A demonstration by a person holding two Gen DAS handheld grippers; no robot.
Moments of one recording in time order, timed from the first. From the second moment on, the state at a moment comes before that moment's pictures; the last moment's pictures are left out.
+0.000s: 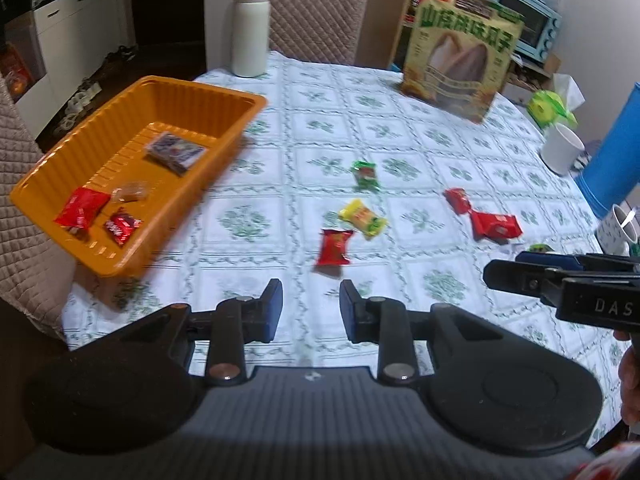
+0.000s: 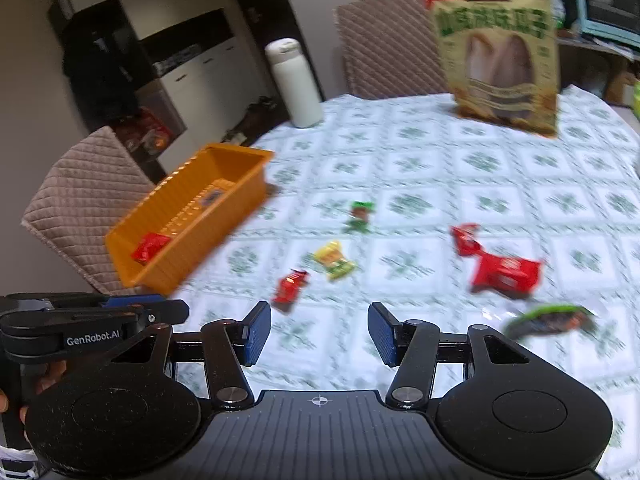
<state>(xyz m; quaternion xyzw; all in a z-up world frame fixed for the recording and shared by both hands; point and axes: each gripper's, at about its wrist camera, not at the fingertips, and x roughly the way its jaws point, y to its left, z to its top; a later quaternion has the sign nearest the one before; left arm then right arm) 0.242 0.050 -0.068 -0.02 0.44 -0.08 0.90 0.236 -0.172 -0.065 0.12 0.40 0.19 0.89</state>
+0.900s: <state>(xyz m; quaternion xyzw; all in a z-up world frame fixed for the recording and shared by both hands) 0.303 -0.002 -0.118 0.06 0.43 -0.11 0.89 0.232 -0.259 -0.092 0.15 0.42 0.08 0.89</state>
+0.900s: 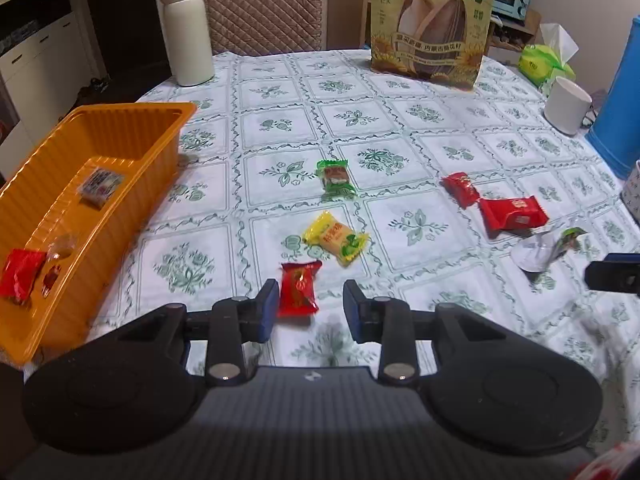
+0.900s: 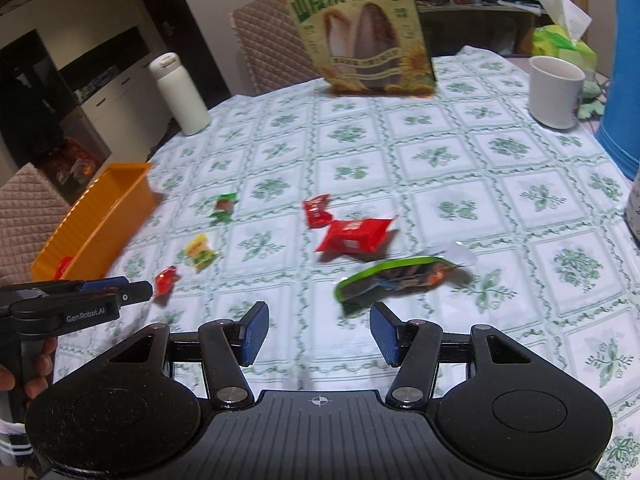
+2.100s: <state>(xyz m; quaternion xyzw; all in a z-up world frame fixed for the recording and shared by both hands) 0.322 0.028 -0.115 0.04 0.43 -0.07 0.90 0.272 -0.307 -0.124 0.31 0.44 -0.03 0.84</state>
